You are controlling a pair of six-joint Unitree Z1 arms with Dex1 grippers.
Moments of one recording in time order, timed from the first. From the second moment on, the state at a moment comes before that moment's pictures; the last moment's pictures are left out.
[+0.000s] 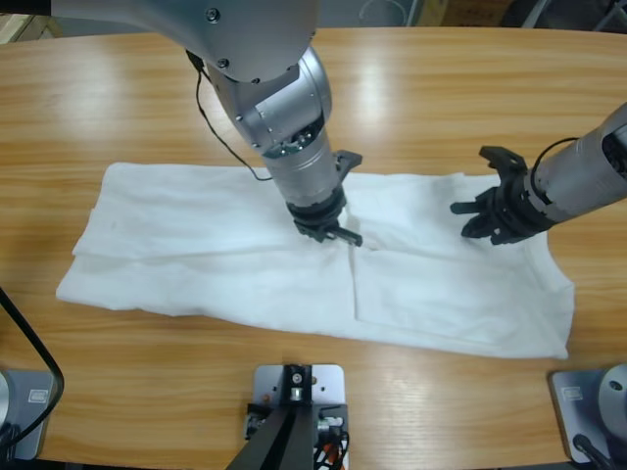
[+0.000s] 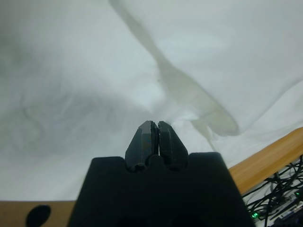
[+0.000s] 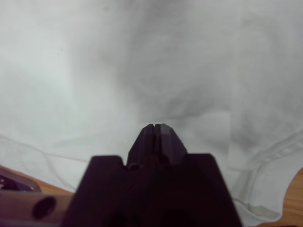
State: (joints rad) arm 0 -1.01 2.30 -1.84 0.94 -0.20 -0.45; arm 1 0.48 1.70 -0.82 0.51 0.18 0.35
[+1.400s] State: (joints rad) arm 0 -1.02 2.29 -1.79 0.80 -0.25 -0.74; arm 1 0.48 1.70 -0.81 0.51 0.18 0.35
